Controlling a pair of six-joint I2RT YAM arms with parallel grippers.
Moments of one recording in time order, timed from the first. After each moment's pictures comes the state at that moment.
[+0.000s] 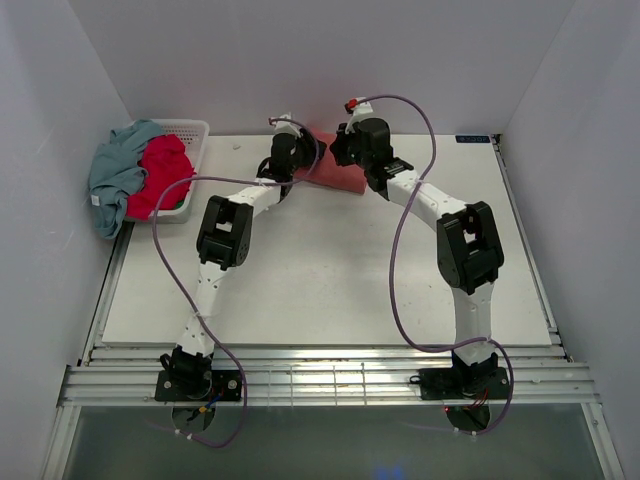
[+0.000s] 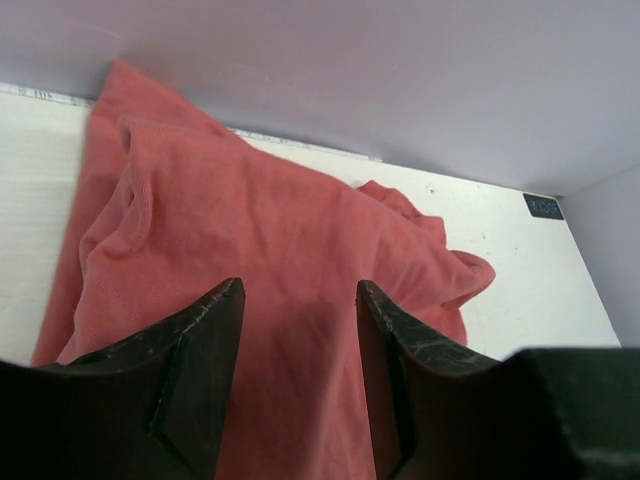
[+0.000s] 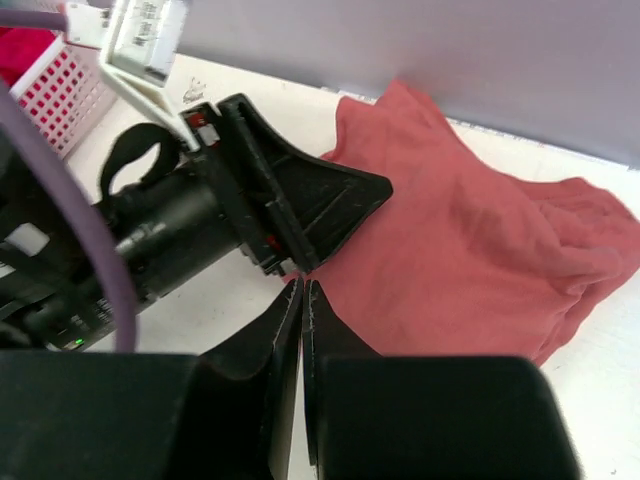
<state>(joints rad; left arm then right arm) -0.36 2.56 2.01 0.41 0.05 -0.60 0.49 2.08 1.70 0.15 -0.07 0.19</state>
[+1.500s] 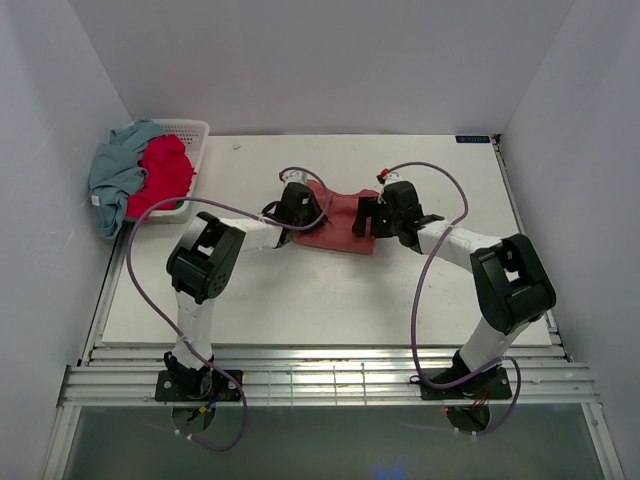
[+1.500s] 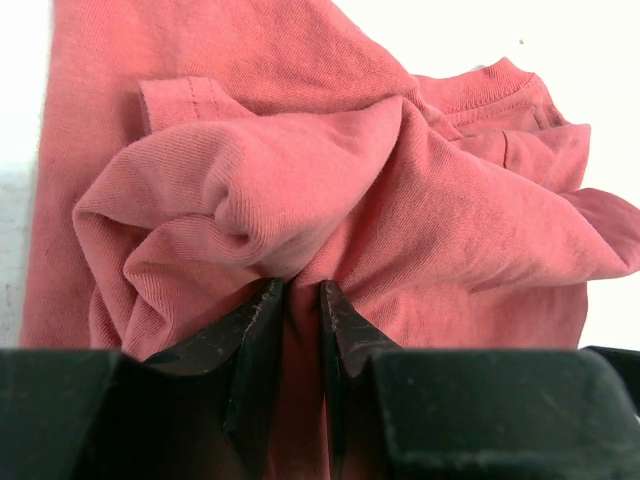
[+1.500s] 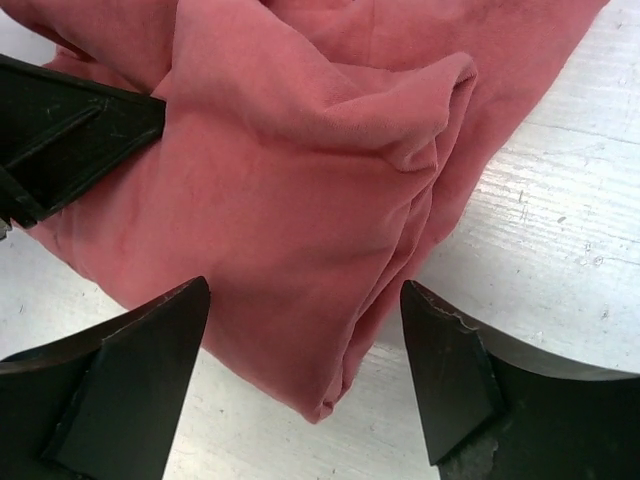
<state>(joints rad) -0.55 2.06 1.21 0.23 -0.04 -0.69 0.47 1.69 0.99 0.02 -0.06 0.33</state>
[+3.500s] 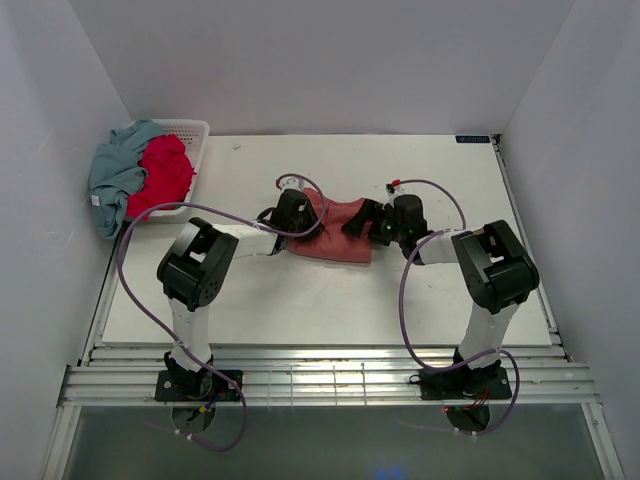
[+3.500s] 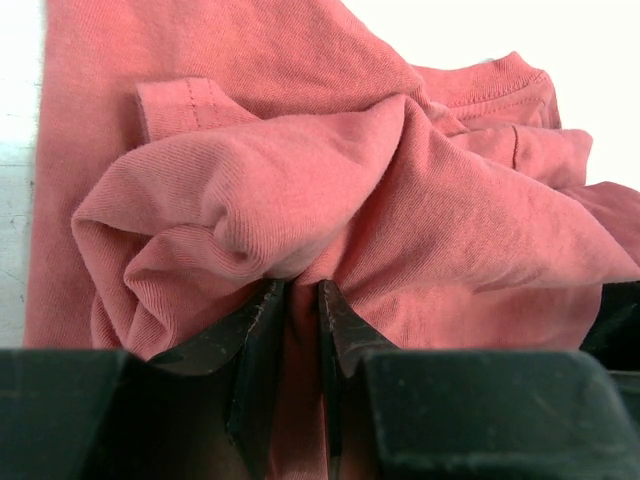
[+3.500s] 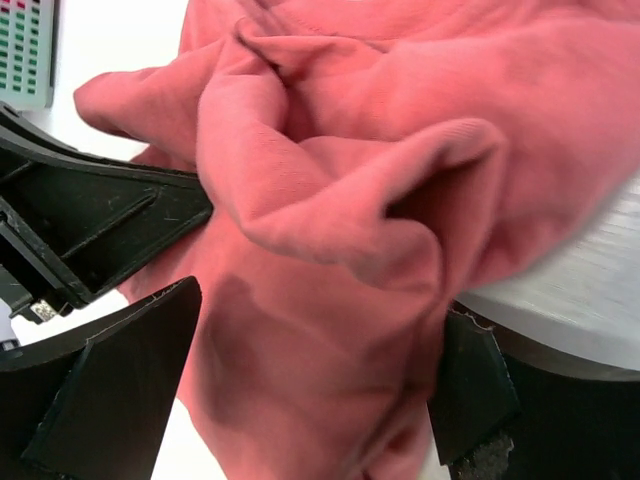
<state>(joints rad) -0.56 1.97 1.10 0.21 -0.03 -0.70 0.39 1.84 0.82 0.51 -0.36 0.65</state>
